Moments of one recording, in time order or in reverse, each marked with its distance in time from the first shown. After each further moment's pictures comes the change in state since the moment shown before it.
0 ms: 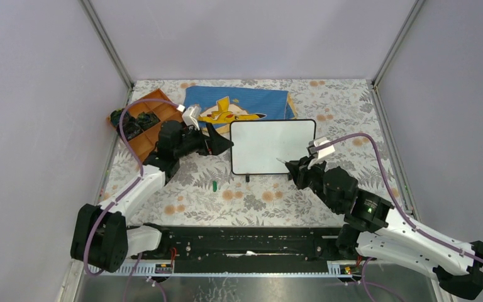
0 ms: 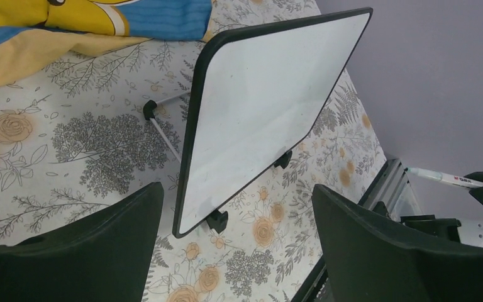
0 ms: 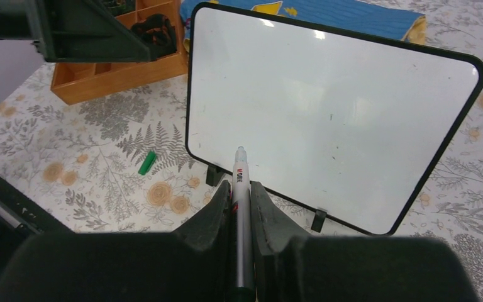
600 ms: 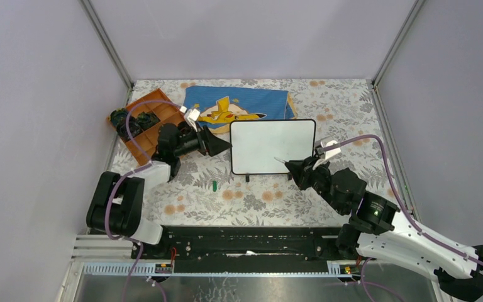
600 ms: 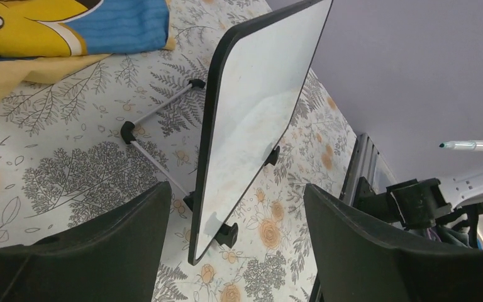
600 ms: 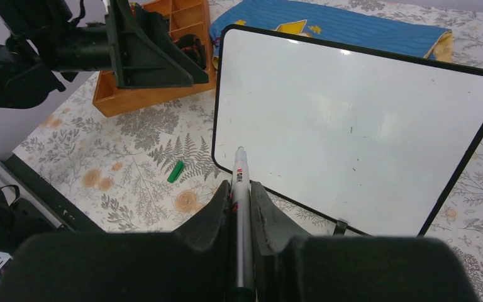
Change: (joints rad) left arm 0.121 0.258 -0.091 0.522 0.296 -0.074; right arm 0.000 -0.052 0.003 0.021 -0.063 0.019
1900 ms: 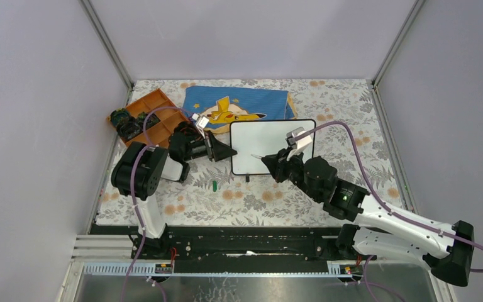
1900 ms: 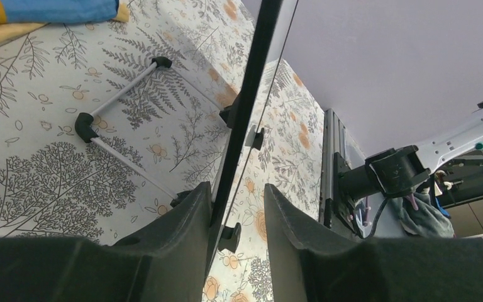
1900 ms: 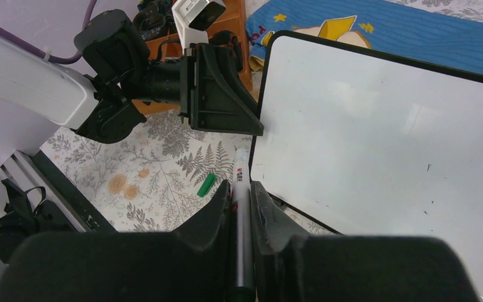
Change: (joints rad) left arm -0.032 0.403 -0.027 0.597 0.148 -0.190; right arm 0.000 0.277 0.045 0.223 -0.092 0.028
